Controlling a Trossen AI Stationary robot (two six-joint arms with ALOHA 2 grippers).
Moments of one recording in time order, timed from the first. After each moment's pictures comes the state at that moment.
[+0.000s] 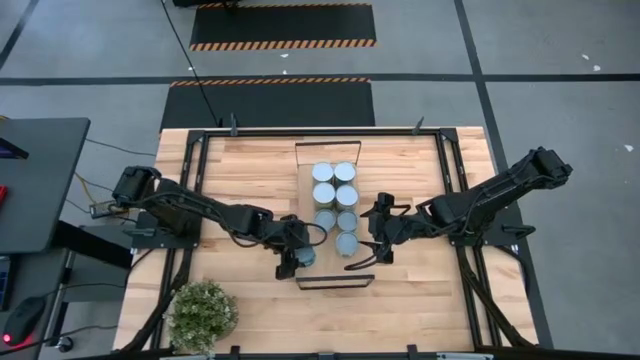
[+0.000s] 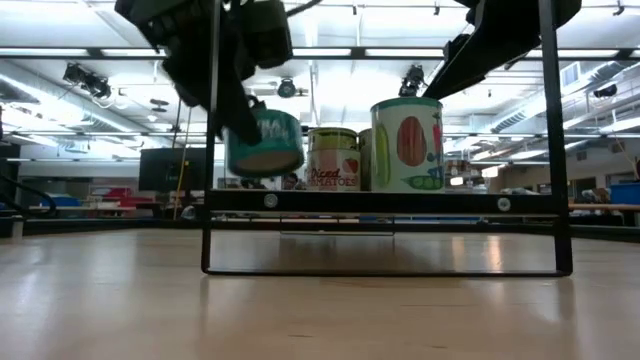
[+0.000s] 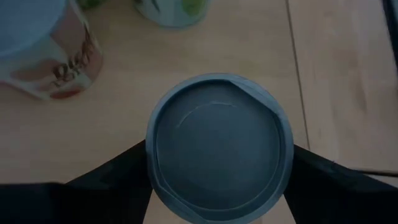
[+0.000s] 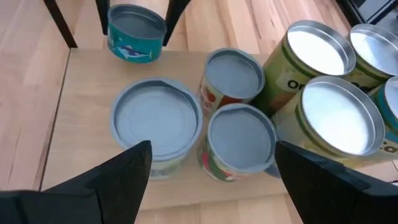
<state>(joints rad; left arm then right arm) -0.23 1.62 0.99 -0.28 0.02 -0.27 0.34 1.28 0.85 -0.36 0.42 0.19</state>
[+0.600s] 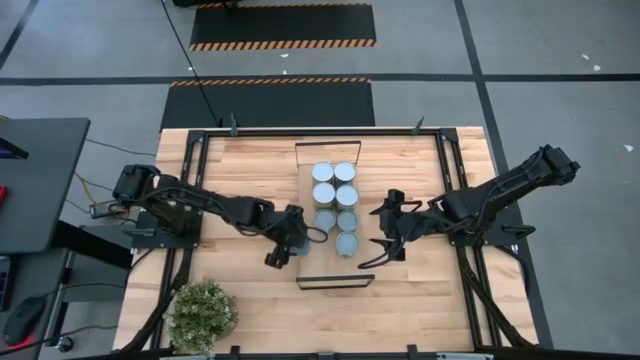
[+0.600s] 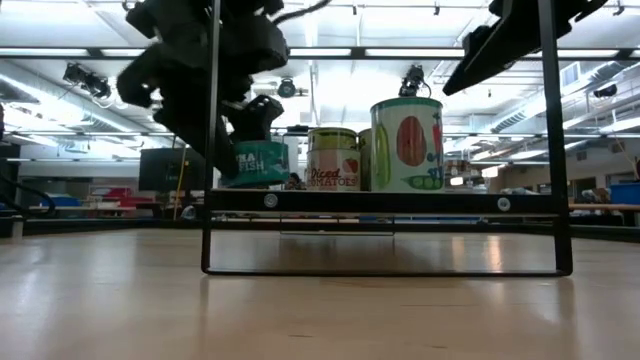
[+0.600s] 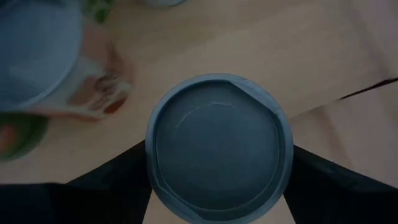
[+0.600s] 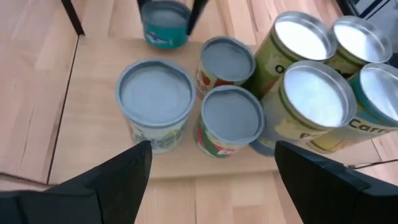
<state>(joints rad) -0.16 1.61 0.99 -0.39 0.00 0.22 0.37 1.16 0.84 -0.49 0.42 0.20</state>
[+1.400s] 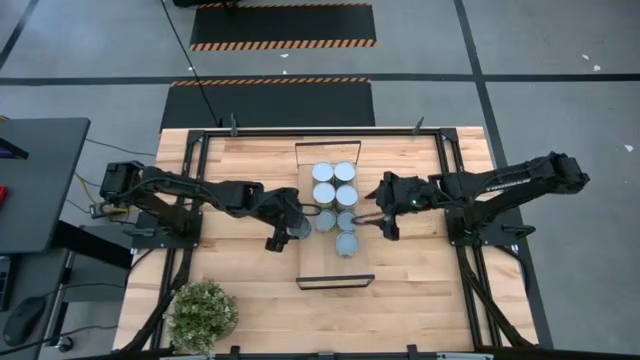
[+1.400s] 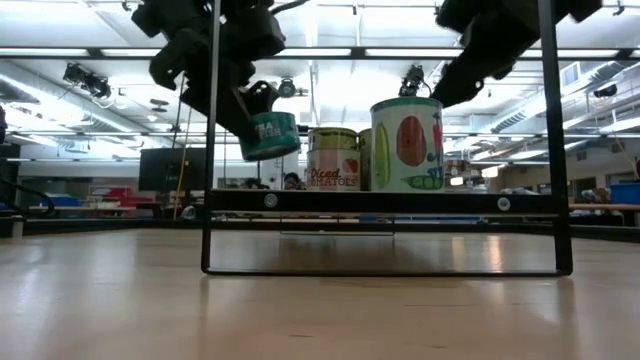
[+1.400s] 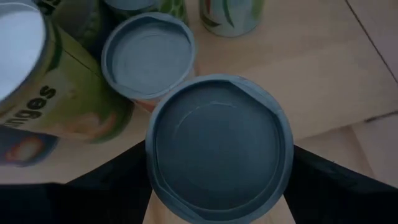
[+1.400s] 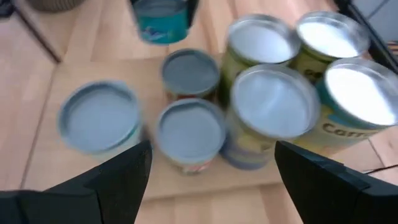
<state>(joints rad) -0.02 1.49 0.96 -0.35 0.02 0.24 0.08 1.10 0.76 -0.34 0.15 0.08</state>
